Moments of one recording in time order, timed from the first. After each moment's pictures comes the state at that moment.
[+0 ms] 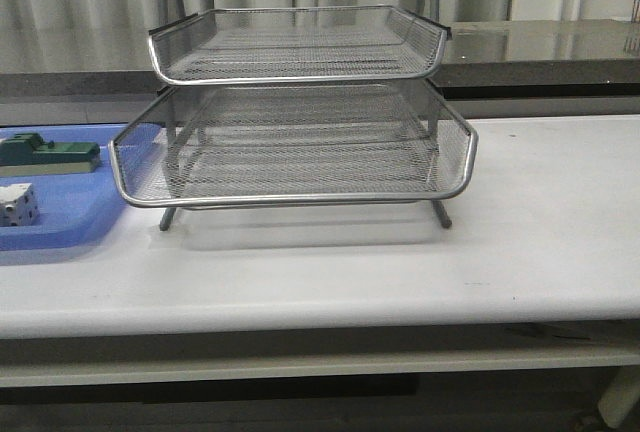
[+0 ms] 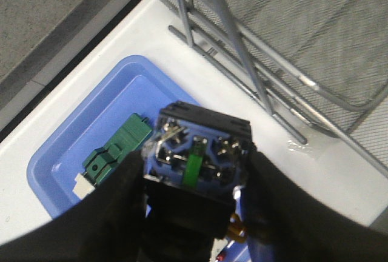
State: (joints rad) left arm 0.03 1.77 -2.02 -0.29 1.27 0.80; right arm 0.13 0.54 -0.77 -0.01 1.16 0.10
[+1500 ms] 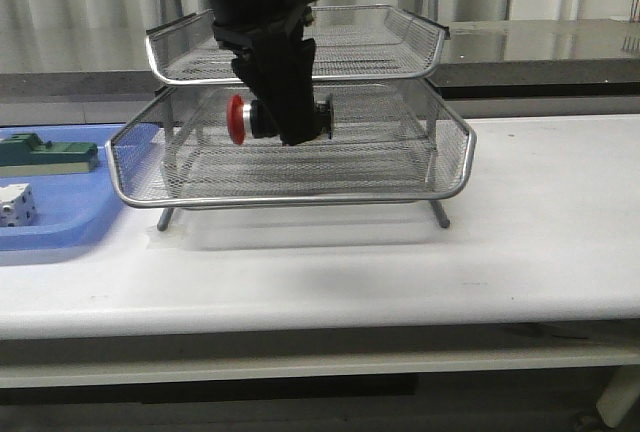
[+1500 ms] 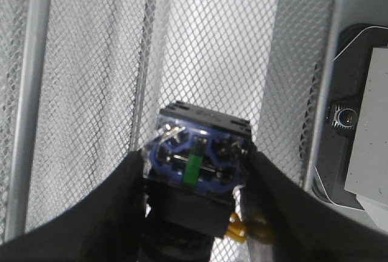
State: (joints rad) left arm -0.58 2.01 -1.84 -0.13 1.17 0.81; right arm 0.13 0.54 -0.77 -0.01 1.16 0.10
